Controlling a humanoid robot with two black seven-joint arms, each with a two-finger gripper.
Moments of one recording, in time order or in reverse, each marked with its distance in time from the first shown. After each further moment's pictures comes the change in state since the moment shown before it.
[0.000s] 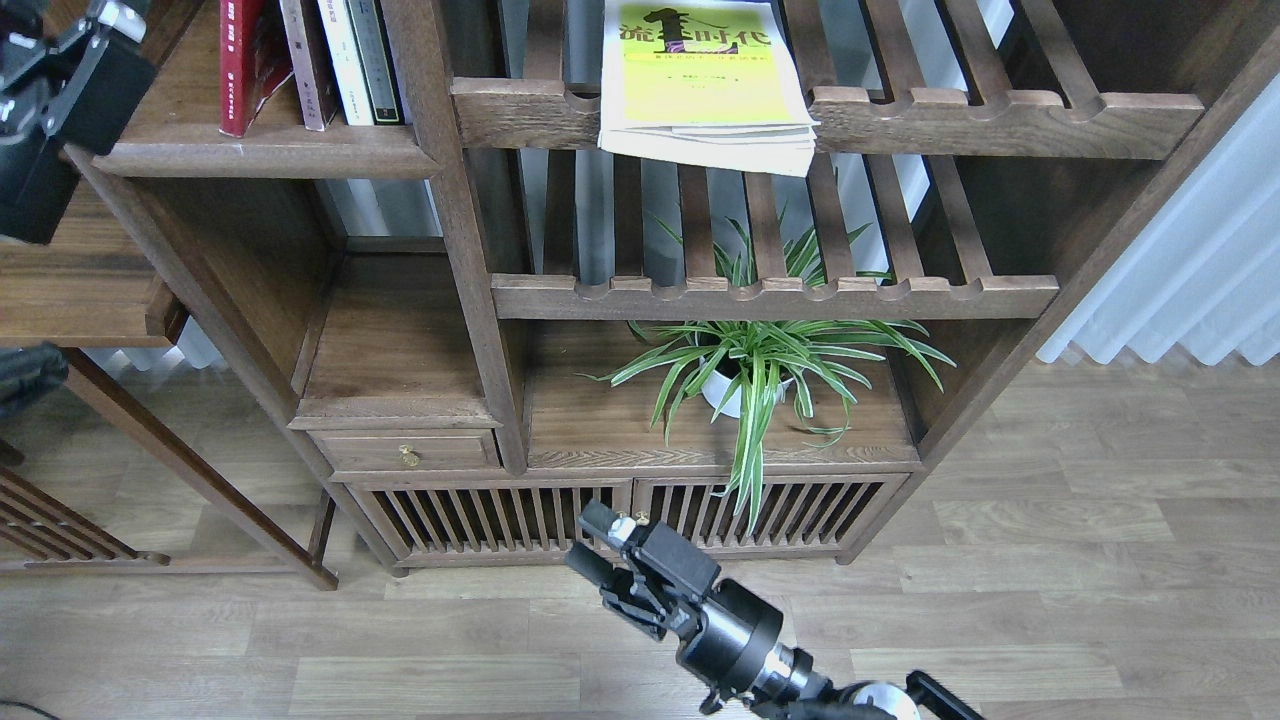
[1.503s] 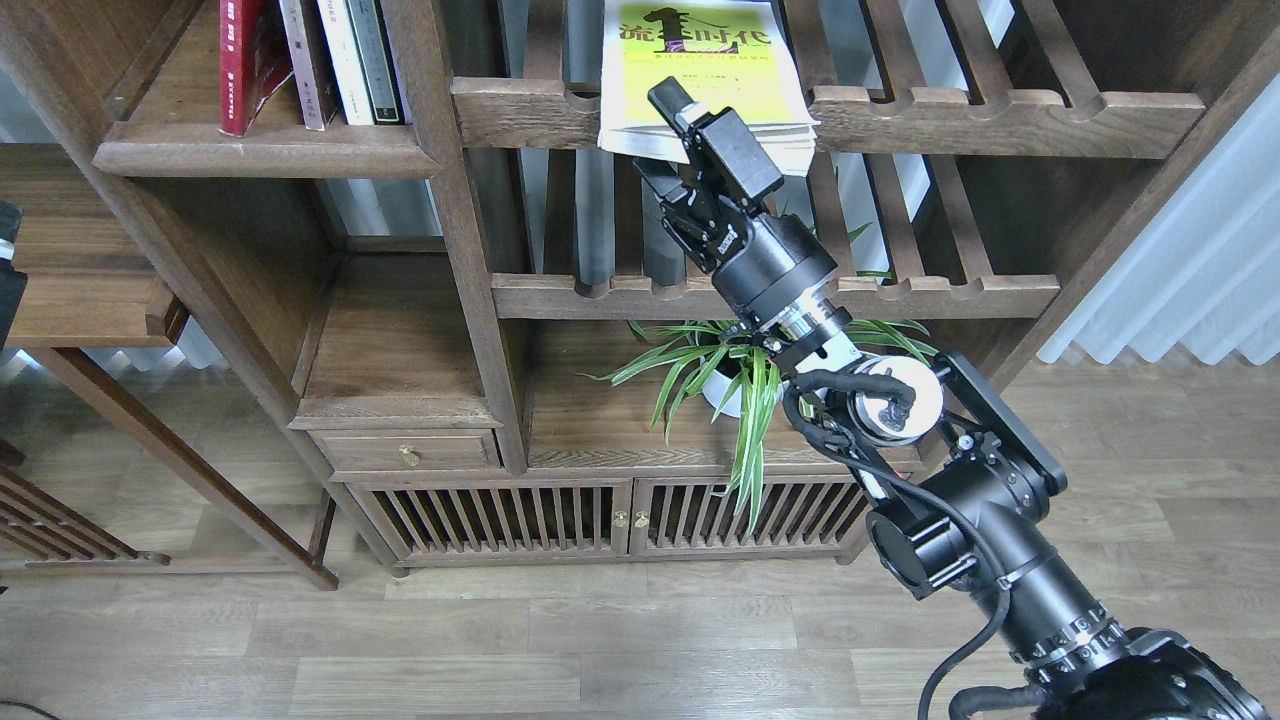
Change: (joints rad) left arm 0.336 -0.109 -0.252 0.038 -0.018 -0.042 0.004; right arm 0.497 0.000 0.226 -0.036 -0.005 -0.279 0.245
